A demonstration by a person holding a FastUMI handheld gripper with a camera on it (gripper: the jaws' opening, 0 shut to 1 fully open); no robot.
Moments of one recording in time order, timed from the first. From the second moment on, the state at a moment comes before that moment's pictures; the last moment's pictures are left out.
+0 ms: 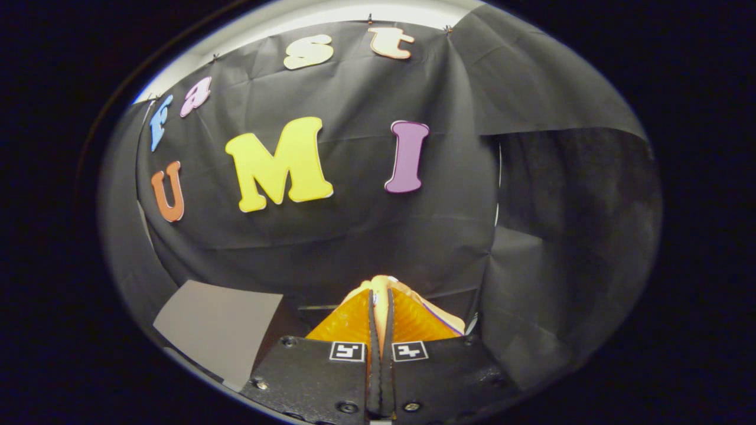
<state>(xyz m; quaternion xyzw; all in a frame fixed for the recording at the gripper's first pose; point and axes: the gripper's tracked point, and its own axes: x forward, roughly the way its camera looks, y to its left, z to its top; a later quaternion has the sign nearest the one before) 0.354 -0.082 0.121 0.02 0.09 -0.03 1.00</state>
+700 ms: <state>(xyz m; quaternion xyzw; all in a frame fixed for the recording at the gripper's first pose) 0.404 -0.104 -0.025 0.00 0.20 -0.03 0.98</state>
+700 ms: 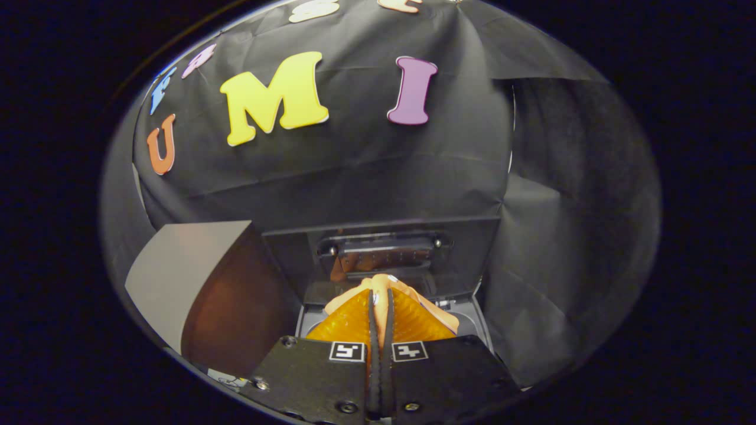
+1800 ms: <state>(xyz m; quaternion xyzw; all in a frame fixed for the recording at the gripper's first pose) 0.454 -0.126 -0.237 0.00 0.39 -0.05 0.92</state>
